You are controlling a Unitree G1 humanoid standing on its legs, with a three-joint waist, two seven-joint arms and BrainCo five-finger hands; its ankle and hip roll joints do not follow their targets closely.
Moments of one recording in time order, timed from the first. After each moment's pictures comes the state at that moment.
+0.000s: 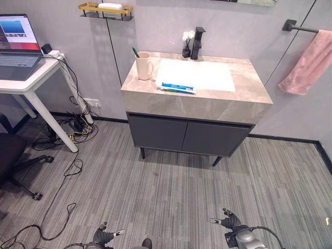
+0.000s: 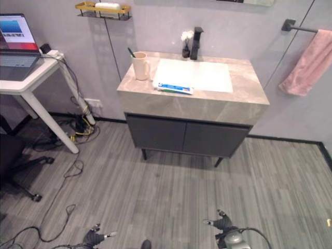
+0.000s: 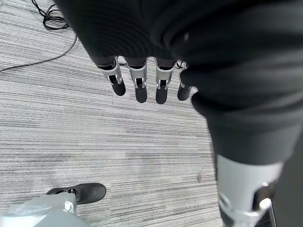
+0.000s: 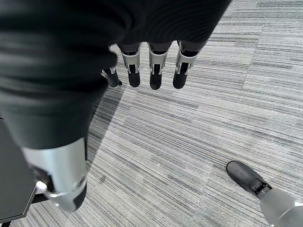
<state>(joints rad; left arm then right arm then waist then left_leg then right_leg) 0.08 0.30 -0.22 1.03 -0.19 -0.08 0.16 -0.08 -0.27 0.32 1.11 0.14 -0.08 -0.10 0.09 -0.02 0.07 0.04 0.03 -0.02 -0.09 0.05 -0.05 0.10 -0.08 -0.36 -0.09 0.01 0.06</state>
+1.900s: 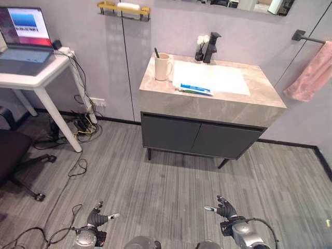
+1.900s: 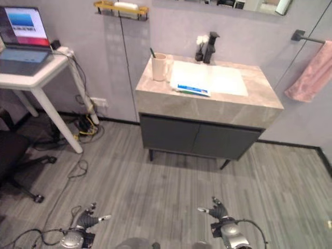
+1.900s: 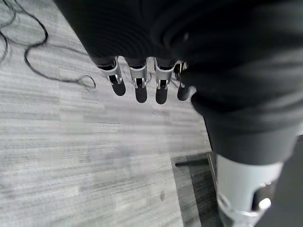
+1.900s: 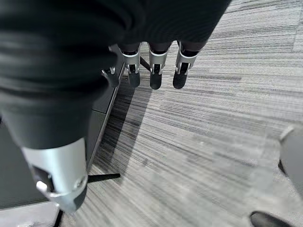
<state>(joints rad) 0.08 0.41 -0.20 0.76 -0.14 -0.09 0.14 -0.08 -0.26 0.29 0.90 0.24 -0.10 -0.07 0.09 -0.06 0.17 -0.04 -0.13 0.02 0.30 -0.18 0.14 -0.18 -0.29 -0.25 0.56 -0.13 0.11</state>
